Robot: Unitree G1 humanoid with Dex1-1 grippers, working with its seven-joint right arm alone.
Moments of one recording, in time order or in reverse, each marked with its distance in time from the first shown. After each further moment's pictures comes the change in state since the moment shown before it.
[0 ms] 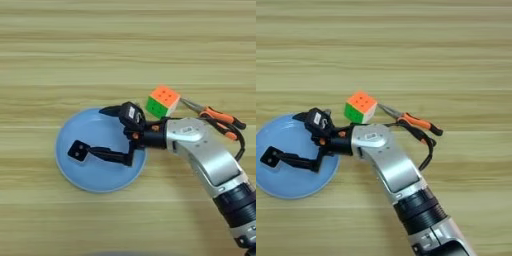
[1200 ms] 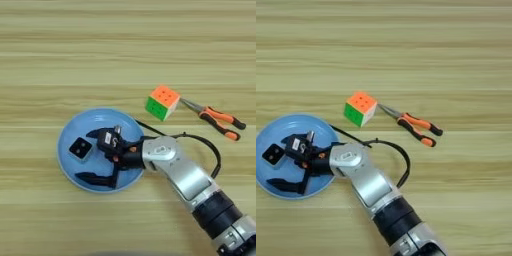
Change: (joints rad) arm 0.014 0.116 0.122 0.203 -0.165 -0.130 -0.079
